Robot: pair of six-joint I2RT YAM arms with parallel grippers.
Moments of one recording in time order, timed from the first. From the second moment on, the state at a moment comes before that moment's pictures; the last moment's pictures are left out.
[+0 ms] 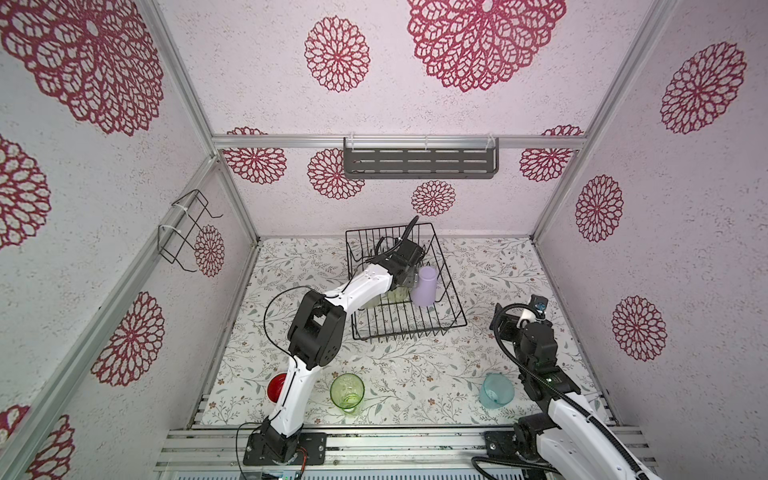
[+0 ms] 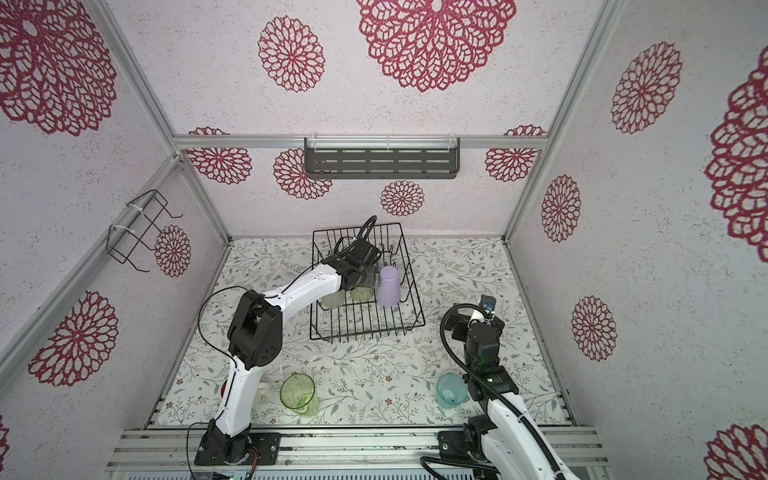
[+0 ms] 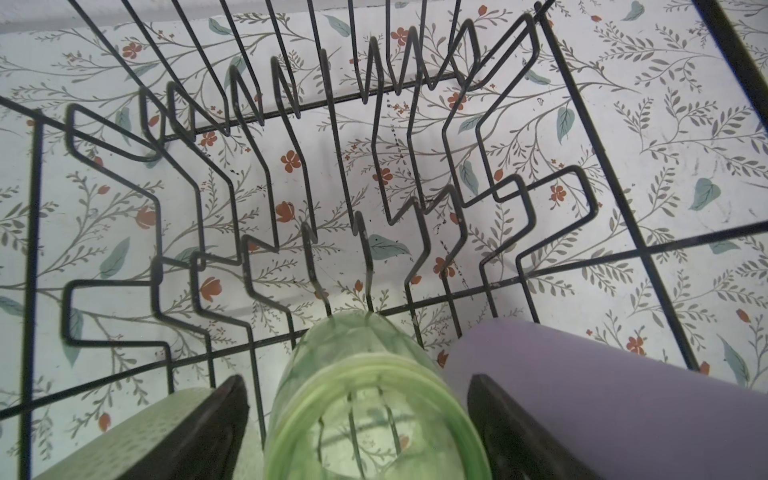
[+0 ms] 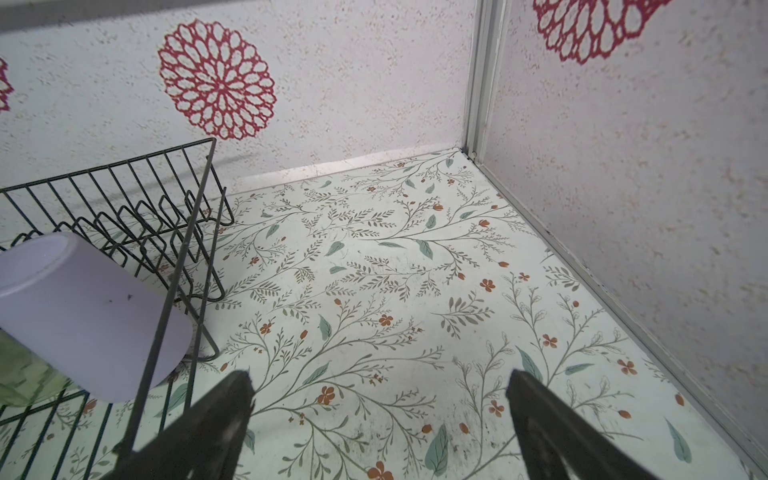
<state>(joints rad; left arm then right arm) -0.66 2.22 1.90 -0.64 -0.34 -0.46 0.24 0.70 0.31 0.11 0.37 0.24</state>
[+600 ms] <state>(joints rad) -0.66 2.02 1.84 -0.63 -0.29 -0.48 0.23 0.78 0.44 -0.01 0.39 0.24</state>
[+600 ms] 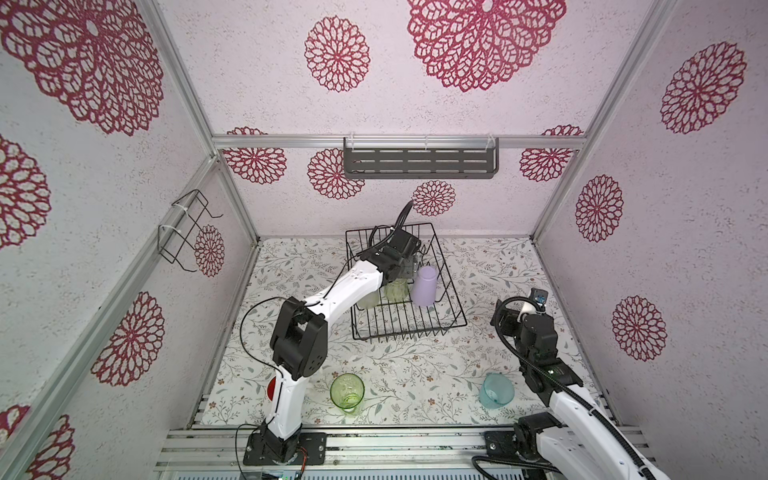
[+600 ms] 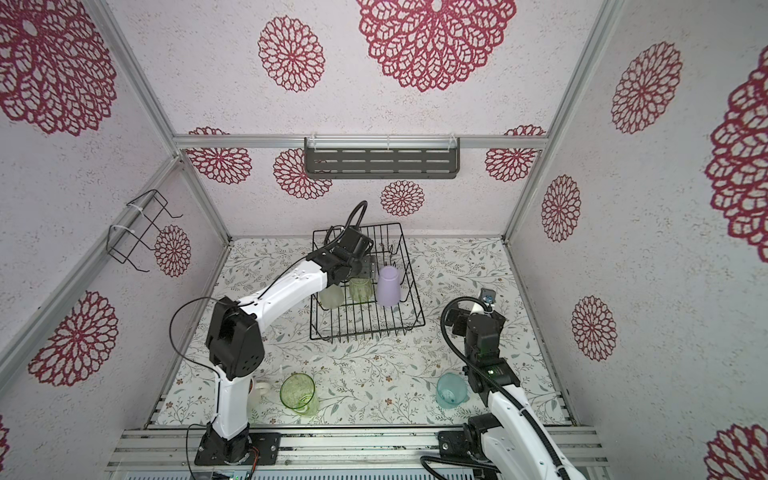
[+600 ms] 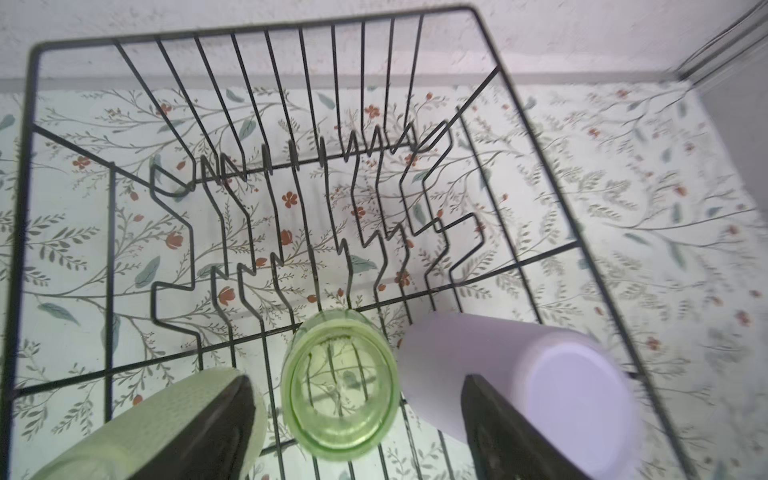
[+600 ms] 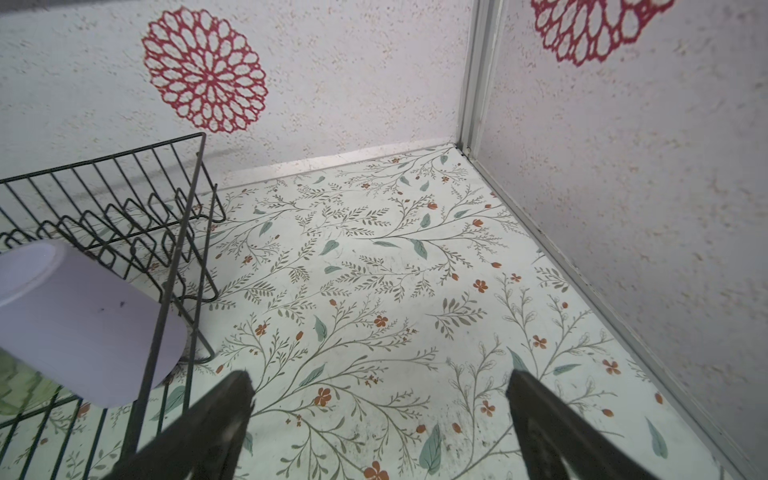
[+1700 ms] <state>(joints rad) -0.14 1.29 1.19 -0.70 0.01 -0.62 0.48 1.29 1.12 -0.40 -0.15 0.18</state>
